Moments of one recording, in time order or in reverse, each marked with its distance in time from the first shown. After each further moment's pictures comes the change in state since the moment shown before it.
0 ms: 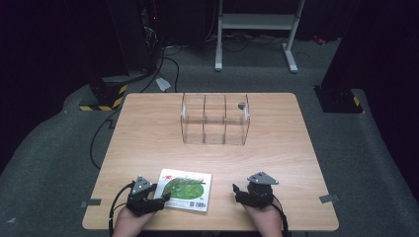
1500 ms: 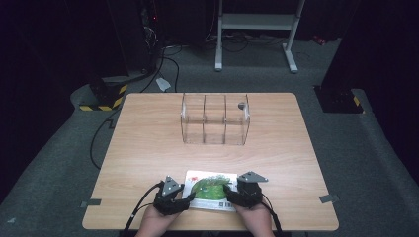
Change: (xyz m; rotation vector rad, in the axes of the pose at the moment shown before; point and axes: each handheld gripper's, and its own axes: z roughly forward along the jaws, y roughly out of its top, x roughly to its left) left arm -0.061 0.022 0.037 -0.022 -0.055 0.079; right arm 0.023 0.008 0.015 0.034 0.093 0.027
